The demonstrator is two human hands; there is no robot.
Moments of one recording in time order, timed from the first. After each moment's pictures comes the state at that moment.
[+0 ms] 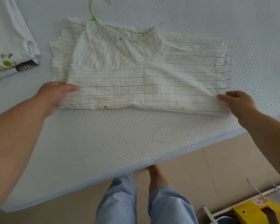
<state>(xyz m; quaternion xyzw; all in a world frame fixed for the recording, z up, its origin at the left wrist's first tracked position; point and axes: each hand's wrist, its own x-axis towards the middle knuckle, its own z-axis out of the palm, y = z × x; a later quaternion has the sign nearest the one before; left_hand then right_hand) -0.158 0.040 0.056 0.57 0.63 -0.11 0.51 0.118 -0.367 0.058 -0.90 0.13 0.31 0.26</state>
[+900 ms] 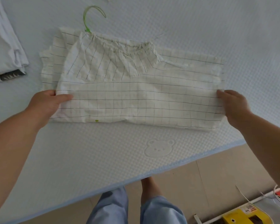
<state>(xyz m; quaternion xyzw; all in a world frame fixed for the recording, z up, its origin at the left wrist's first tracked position) -0.148 0.040 0.043 0.60 0.61 -0.07 0.51 0.153 -0.334 0.063 -0.88 0.11 0.30 0.36</state>
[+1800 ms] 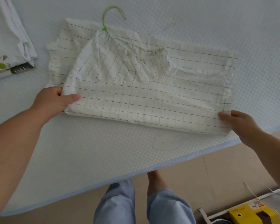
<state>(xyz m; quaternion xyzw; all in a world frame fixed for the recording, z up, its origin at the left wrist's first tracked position) -0.164 0.040 0.050 0.72 0.56 -0.14 0.39 0.110 -0.384 0.056 -0.86 0.11 0.42 0.26</state>
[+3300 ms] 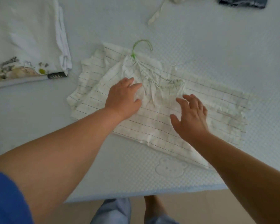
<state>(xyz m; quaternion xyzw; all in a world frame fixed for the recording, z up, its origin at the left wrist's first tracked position) -0.054 -0.023 0.052 0.91 0.33 -0.11 0.23 0.069 -0.206 0.066 -0.88 -0.39 0.26 0.06</state>
